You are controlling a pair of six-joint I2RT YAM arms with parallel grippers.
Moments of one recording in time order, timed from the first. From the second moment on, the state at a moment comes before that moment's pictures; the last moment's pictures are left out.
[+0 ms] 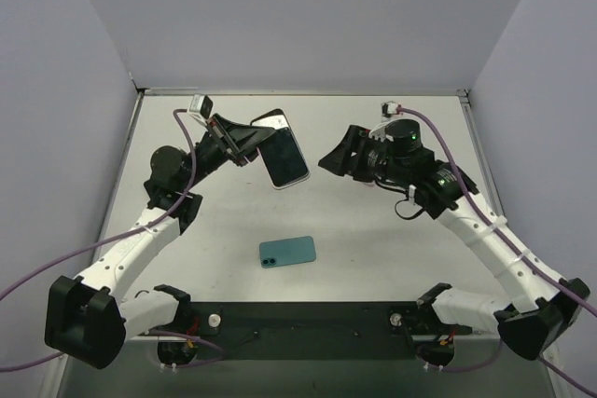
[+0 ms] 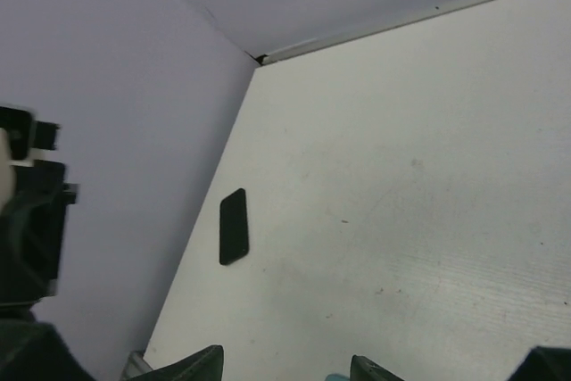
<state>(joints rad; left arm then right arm) -0.38 1.12 0.78 0.77 0.58 -1.69 0.60 1.19 1.17 -0.49 -0.16 0.71</state>
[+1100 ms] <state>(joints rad) -0.38 1.18 0.75 0.77 0.58 -1.66 0.73 1.08 1.27 -0.36 -0.34 0.84</state>
